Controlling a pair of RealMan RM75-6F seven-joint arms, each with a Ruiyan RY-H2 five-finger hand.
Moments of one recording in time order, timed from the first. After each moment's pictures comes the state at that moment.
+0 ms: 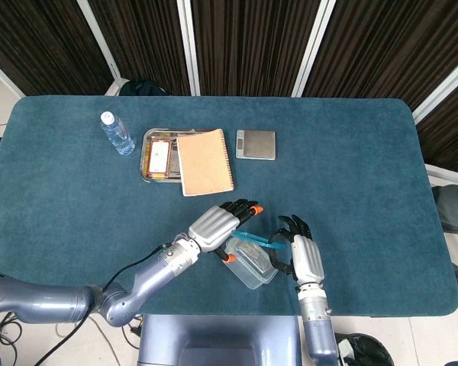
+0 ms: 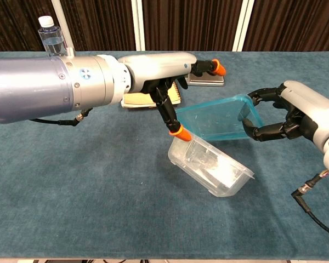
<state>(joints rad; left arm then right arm) -1.06 -1.59 -0.22 -1.67 0.99 0.80 0.33 0.32 -1.79 0.22 -1.86 -1.10 1.41 -0.32</state>
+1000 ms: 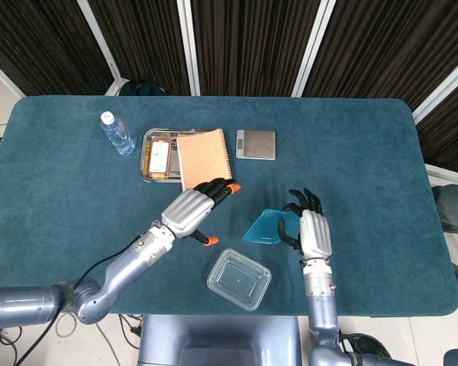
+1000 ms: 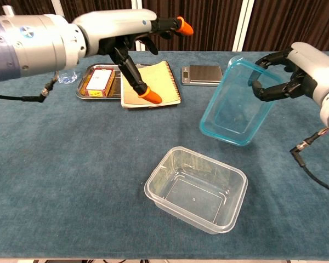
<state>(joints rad) -0.97 -1.42 -0.22 -1.75 1.11 0.87 0.20 0.40 -1.77 0.38 -1.77 -1.05 1.38 -0.38</state>
